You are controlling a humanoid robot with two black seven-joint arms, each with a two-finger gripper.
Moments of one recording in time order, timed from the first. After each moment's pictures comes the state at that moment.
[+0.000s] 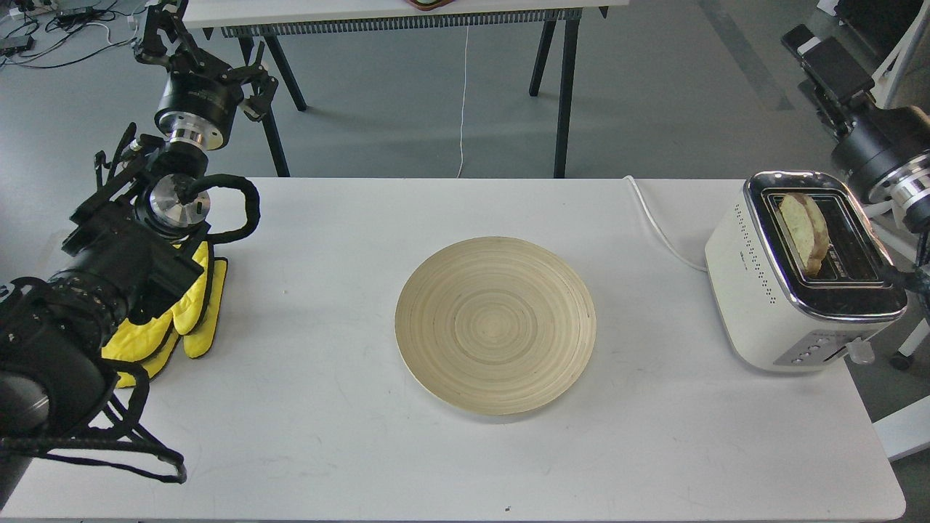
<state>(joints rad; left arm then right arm) -1.04 0.14 -0.55 -0.21 -0.38 -0.49 -0.38 0.71 -0.89 0.64 1.43 -0.86 -0.33 0.22</state>
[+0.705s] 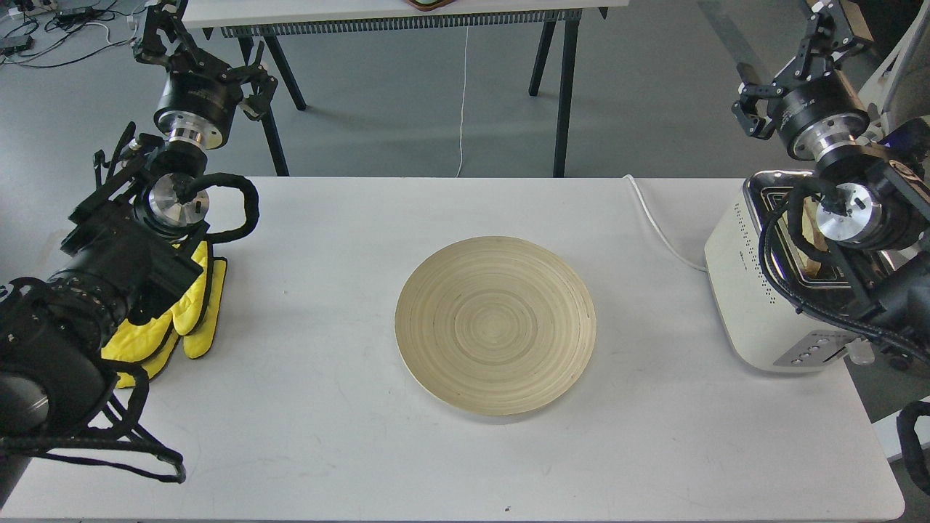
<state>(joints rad) -1.04 0.14 -0.55 -0.21 -0.38 -0.49 -0.38 0.79 -0.39 1.01 0.78 -0.23 0.11 0.19</state>
